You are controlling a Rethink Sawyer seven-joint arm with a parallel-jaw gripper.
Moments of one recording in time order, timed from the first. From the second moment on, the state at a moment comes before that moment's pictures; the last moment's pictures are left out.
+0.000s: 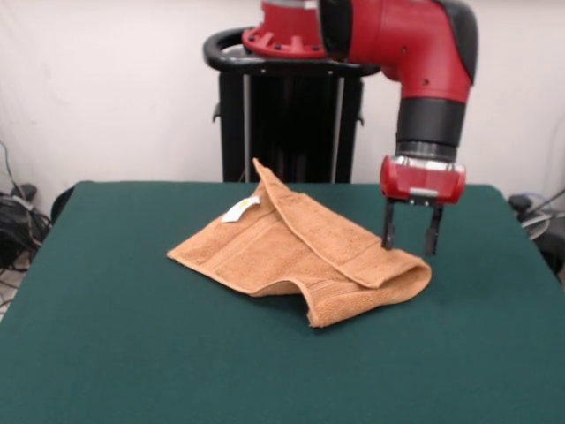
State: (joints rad) arm 0.17 -0.50 -0.18 2.03 0.02 -0.46 1.86
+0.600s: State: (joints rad) arm 0.22 -0.40 -0.20 2.03 0.13 -0.60 1.86
